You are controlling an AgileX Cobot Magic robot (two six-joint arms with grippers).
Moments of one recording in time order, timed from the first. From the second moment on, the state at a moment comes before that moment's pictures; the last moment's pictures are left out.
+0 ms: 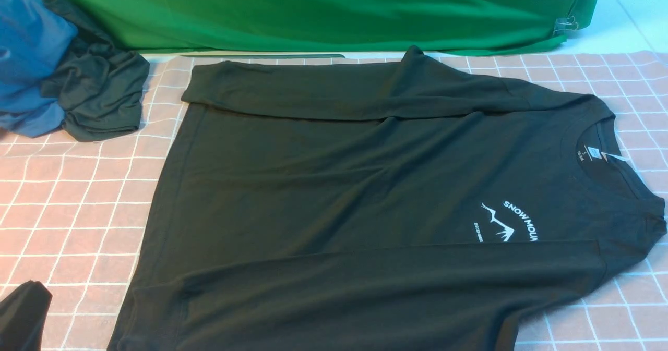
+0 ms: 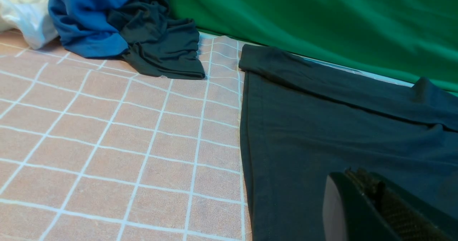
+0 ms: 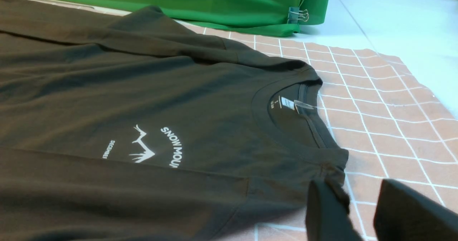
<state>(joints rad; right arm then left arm) 0.01 0.00 0.01 -0.07 0.25 -0.03 0.04 0.00 0.01 -0.06 0.22 -0.13</state>
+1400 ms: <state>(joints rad) 0.01 0.00 0.01 -0.07 0.25 -0.03 0.04 0.00 0.01 0.01 0.18 -0.13</state>
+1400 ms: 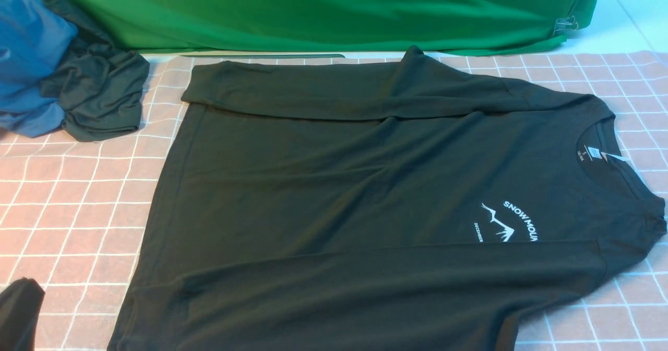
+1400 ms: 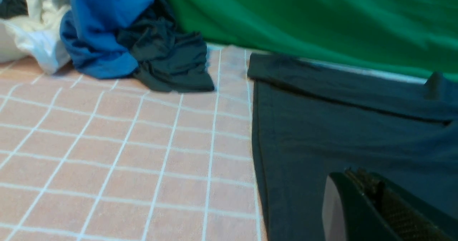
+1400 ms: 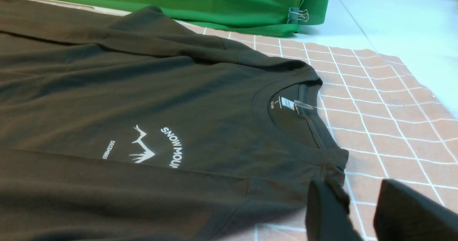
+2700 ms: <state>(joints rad) 0.09 0.09 -0.20 -0.07 0.08 0.70 0.04 0.86 -0.81 -0.23 0.81 -0.36</state>
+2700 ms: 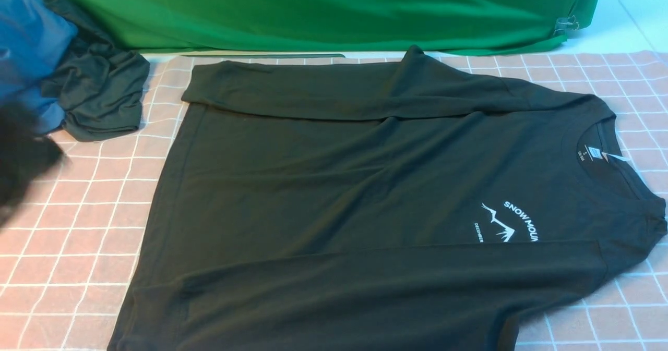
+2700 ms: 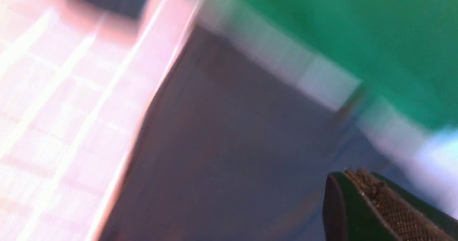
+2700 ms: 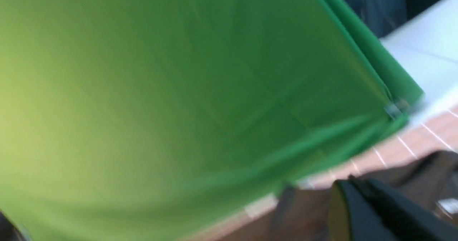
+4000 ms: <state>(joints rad) 0.53 0.92 -0.69 -0.07 0.56 0.28 0.04 1.45 -0.65 -0.18 0.56 0.01</state>
